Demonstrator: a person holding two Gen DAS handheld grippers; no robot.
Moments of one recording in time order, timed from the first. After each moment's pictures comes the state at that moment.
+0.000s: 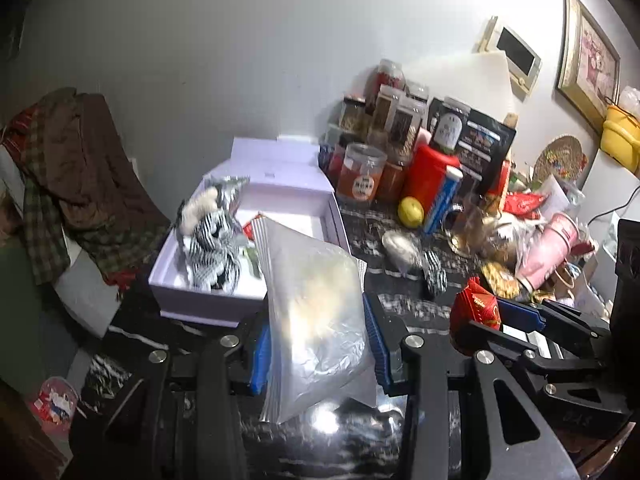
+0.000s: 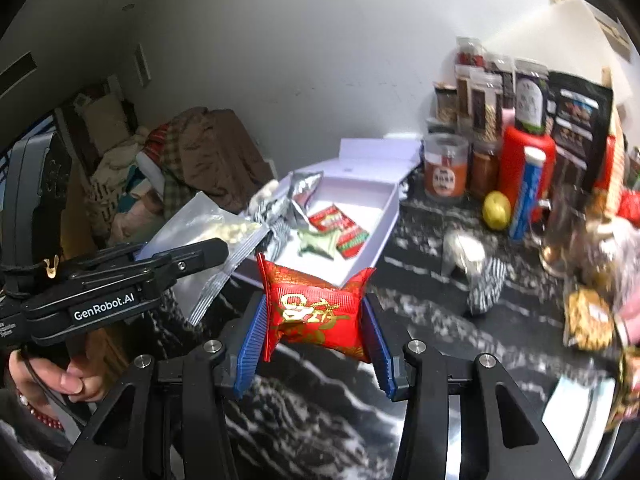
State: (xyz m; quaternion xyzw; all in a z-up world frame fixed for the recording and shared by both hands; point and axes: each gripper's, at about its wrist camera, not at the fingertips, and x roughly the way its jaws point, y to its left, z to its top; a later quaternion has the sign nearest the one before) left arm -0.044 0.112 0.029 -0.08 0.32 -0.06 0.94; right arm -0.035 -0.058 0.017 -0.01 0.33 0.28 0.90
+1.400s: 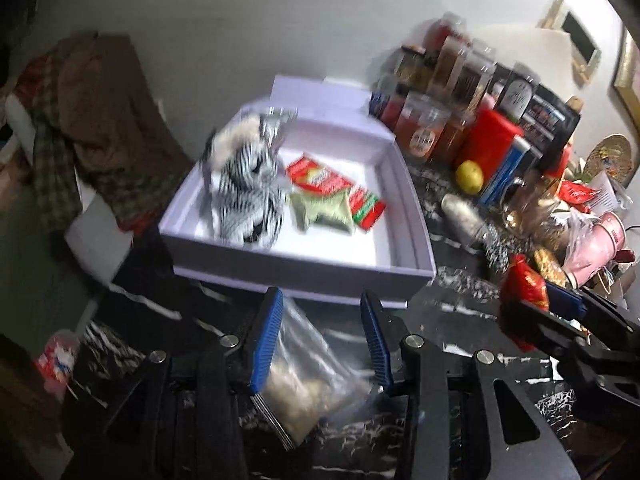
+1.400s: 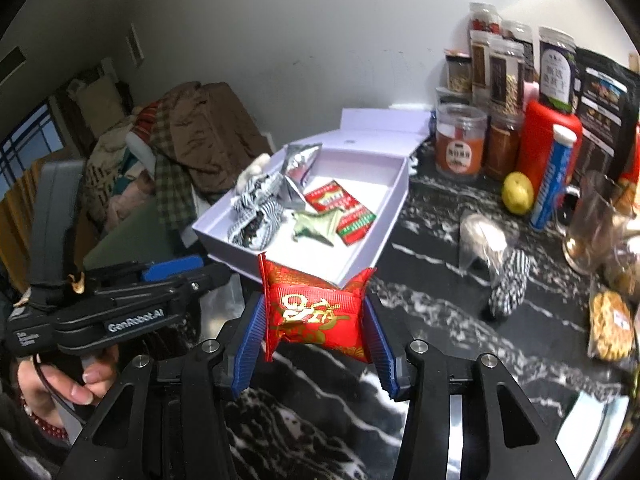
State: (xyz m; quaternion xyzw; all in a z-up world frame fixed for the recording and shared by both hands) left arm -0.006 0.137 -0.036 -0.11 0.42 0.00 0.90; right arm -0.002 -0.043 -0.015 -0.02 0.38 0.28 0.88
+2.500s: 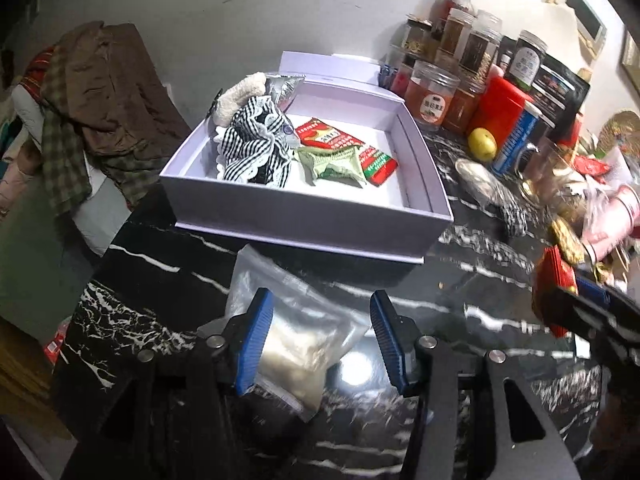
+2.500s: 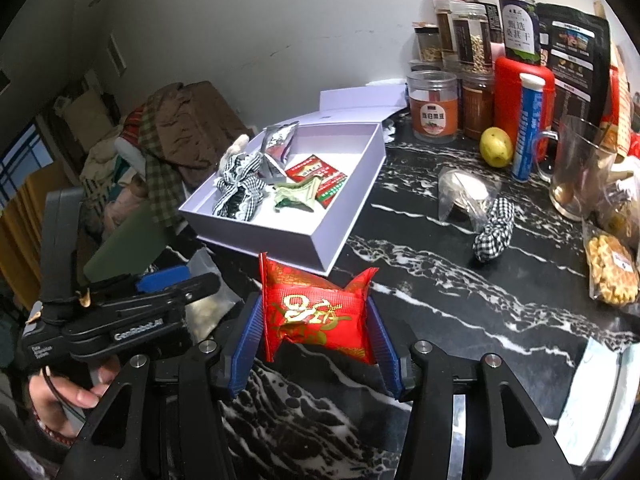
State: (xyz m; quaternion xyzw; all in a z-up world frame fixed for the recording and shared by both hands) left arm -0.027 0.127 -0.060 -0.08 0.43 0.02 0.90; right arm -0.015 -0.073 -0.036 0.02 0.40 0.26 0.88
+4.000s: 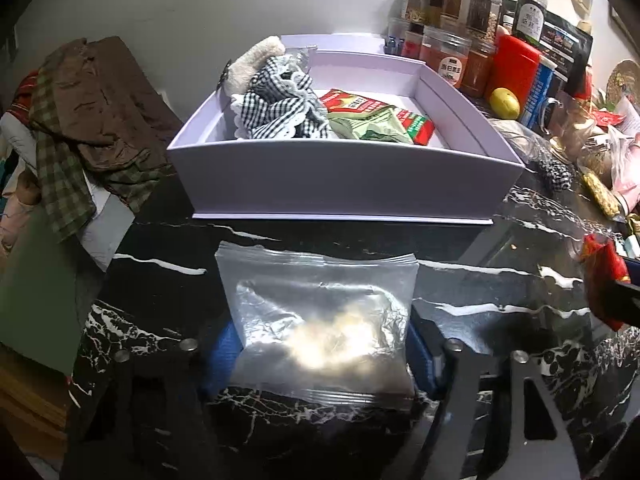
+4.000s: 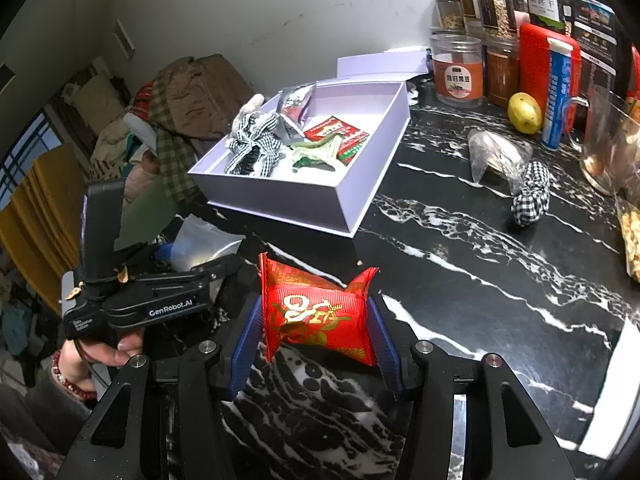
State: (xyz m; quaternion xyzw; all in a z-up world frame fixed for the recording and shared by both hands) left arm -0.015 0.152 -0.103 -0.02 0.44 0.01 0.90; right arm -0.017 -0.059 -0.064 0.01 0.44 0.29 0.85
